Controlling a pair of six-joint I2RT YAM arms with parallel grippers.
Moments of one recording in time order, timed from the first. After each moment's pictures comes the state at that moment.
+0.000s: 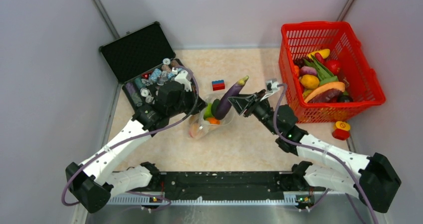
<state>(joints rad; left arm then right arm) -0.64 1.06 0.99 -0.41 0.09 -0.59 0.80 0.96 0.52 0.61 0.06 0.57</state>
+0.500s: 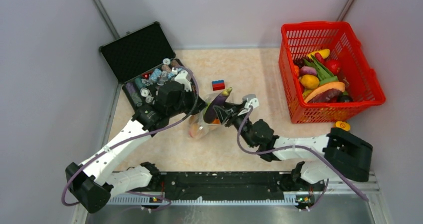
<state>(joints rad) -0.64 1.06 0.99 -0.41 0.09 -0.60 1.11 1.29 0.50 0.99 0.49 0.27</state>
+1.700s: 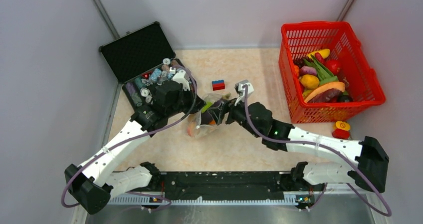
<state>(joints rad) -0.63 1.04 0.99 -0.41 0.08 -0.60 1.10 1.16 0.77 0.29 0.33 0.43</state>
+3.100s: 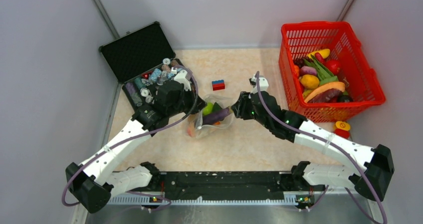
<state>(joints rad) -0.63 1.06 0.99 -0.41 0.09 -0.60 0.90 1.10 0.90 -0.27 0.33 0.61</state>
